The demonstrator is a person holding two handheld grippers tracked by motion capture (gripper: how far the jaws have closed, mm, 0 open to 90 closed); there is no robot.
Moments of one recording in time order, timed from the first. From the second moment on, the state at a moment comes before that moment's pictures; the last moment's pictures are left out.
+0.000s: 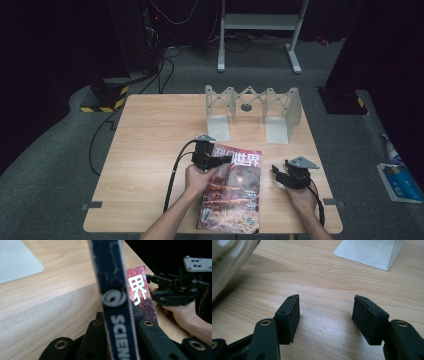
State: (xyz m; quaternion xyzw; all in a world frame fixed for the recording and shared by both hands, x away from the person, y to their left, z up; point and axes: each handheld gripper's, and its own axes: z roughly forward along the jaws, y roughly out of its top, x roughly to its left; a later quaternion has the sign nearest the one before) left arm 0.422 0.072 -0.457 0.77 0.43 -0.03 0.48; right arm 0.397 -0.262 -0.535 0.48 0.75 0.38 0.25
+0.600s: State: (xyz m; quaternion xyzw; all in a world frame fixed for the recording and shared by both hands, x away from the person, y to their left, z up) left arm 0.414 0.047 -0.418 0.81 0.36 0.00 0.46; right arm 0.396 -0.263 -0.535 0.48 0.75 0.38 0.25
